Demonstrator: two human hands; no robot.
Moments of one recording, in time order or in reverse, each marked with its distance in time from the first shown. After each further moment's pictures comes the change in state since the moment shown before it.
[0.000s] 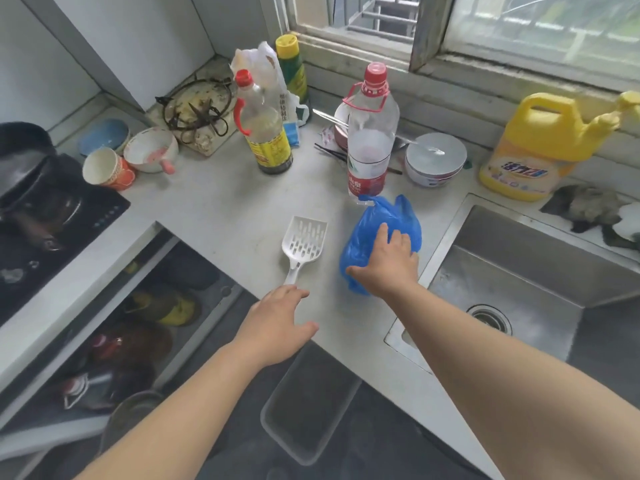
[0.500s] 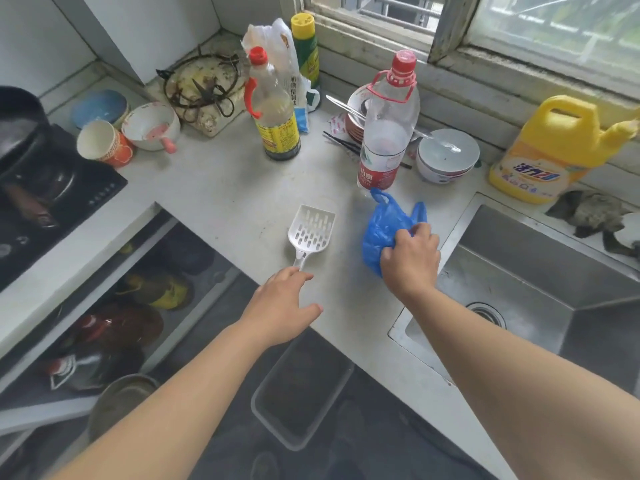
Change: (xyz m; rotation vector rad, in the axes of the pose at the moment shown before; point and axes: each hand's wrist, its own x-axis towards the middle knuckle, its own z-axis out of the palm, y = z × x) left_hand 0.013 -0.013 -0.006 -0.096 0.004 0.009; right_hand 0.000 0.010 0.004 0.020 0.329 -0.008
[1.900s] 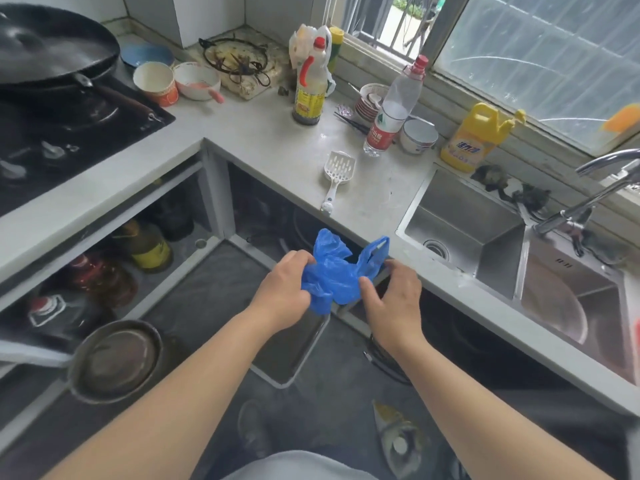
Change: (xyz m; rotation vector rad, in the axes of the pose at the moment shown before) left_hand -0.273 -0.177 0.041 -0.475 0.168 0.352; right_hand -0.437 -0.107 -0.006 0.310 0.110 0.031
